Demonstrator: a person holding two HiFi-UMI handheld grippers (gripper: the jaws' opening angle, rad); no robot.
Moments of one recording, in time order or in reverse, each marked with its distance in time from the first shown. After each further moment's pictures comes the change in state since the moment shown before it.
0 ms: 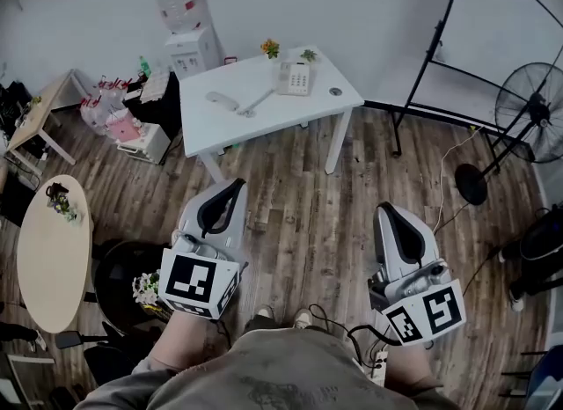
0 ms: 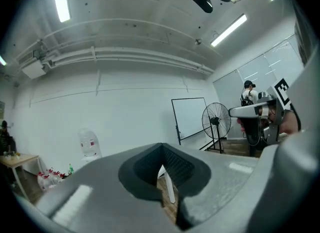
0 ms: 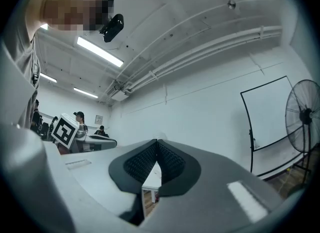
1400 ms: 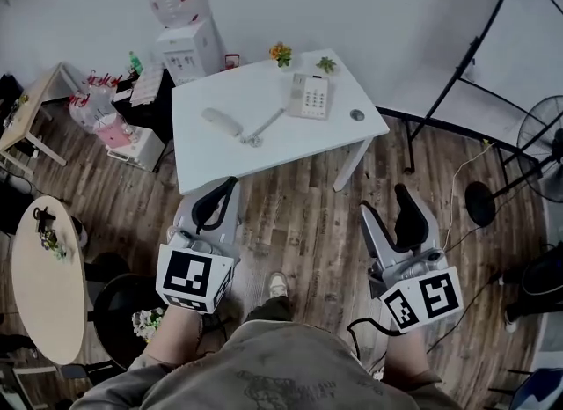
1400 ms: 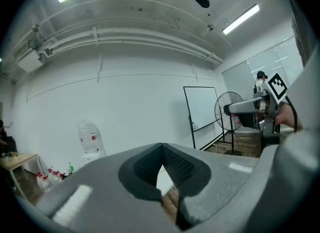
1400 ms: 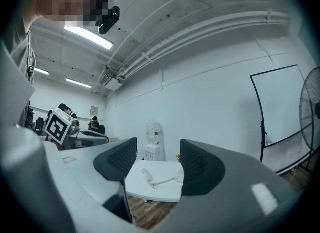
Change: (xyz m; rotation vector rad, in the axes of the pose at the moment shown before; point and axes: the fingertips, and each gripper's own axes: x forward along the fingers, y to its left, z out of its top) left arm 0.189 0.174 -0.067 0.000 0.085 0.018; right arm 0.257 -0.089 -0.064 -0.010 0.109 -0.020
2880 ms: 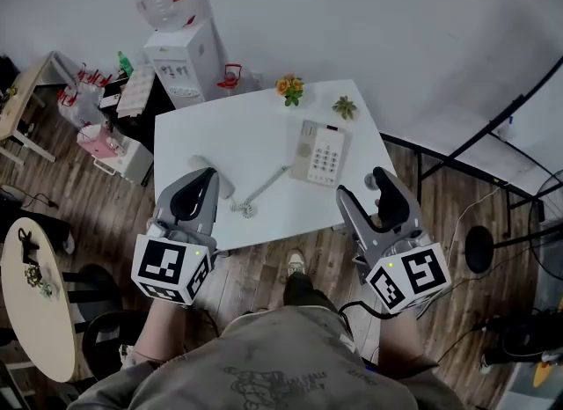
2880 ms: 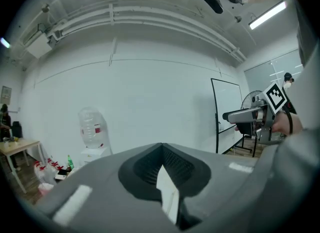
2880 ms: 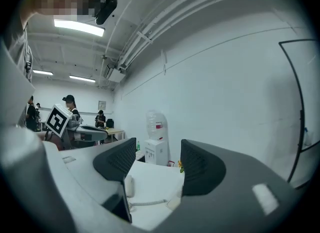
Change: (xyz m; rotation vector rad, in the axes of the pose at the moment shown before) left arm 0.253 0.189 -0.022 -0.113 0.039 0.109; right arm 0.332 -0.121 -0.029 -0.010 0.104 0.151
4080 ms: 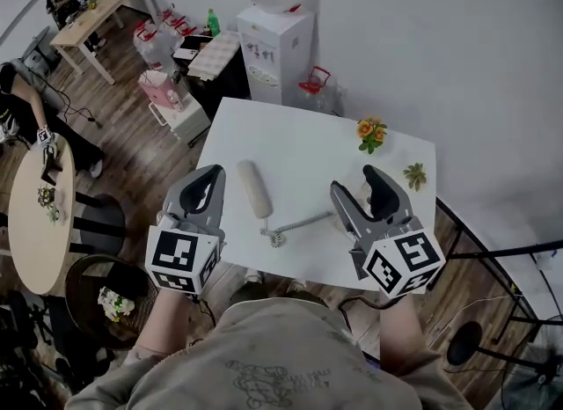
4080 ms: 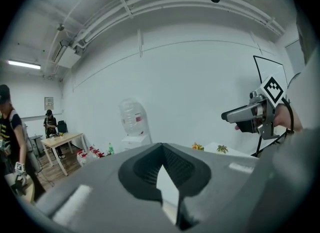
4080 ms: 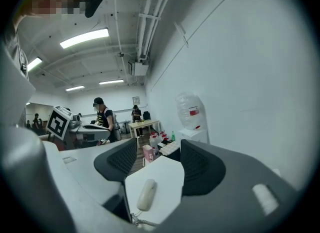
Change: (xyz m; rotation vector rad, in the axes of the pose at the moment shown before) left arm 0.036 0.130 -0.031 -0.063 0.154 0.437; right arm 0.227 0.015 -0.023 0.051 0.172 0.474
